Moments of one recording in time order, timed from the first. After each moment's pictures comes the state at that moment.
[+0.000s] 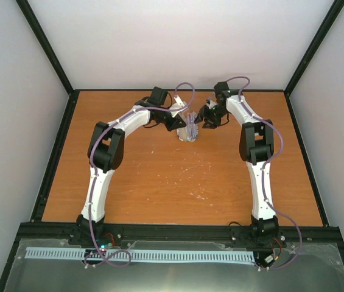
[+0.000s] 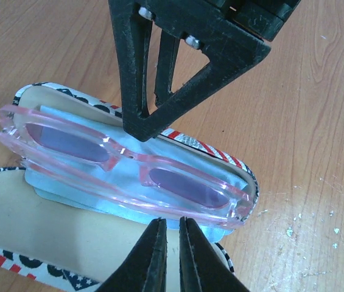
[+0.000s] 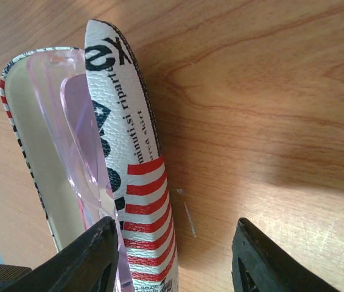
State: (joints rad) left arm -0.44 2.31 1.89 -0.53 0.65 0.44; right arm 0.21 2.46 2.16 -1.01 -0.59 0.41
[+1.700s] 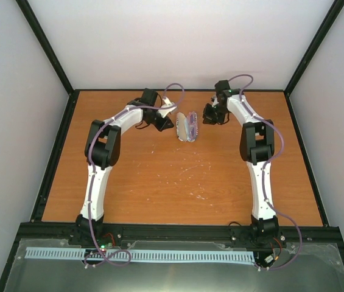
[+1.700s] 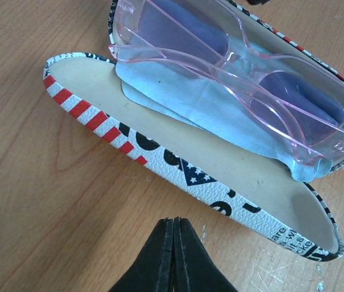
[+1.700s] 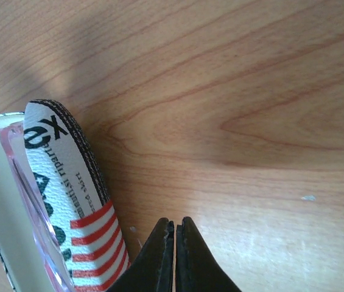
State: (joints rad) left arm -0.35 2.34 1.87 -0.57 0.56 0.42; right arm 0.20 2.45 2.15 -0.96 -0.42 0.48
